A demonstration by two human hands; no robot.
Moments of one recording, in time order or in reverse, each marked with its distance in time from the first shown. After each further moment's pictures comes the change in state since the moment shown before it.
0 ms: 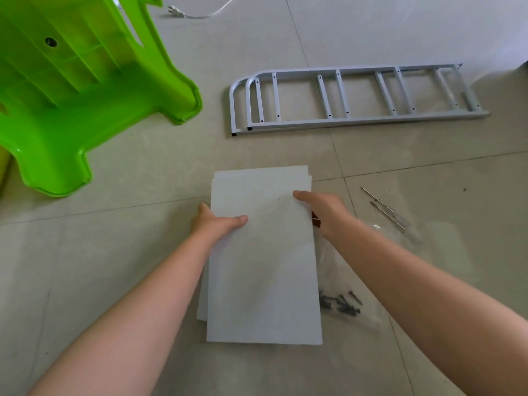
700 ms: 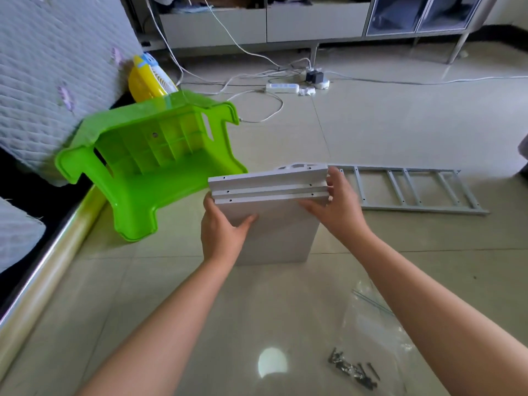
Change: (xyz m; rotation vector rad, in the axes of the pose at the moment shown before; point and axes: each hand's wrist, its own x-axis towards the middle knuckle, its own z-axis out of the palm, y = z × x) left_hand -0.099 0.107 -0.084 -0.018 0.535 0.584; right_hand -0.086 -0.108 0.028 -0.530 0.034 -1.073
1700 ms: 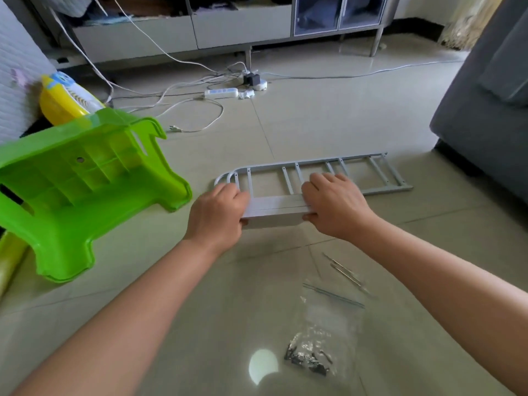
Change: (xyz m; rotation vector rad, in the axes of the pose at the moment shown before) left_hand -0.015 0.101 0.036 0.707 -0.211 1.059; right_hand -0.014 0.032 -0.117 -1.038 -0.188 -0.357
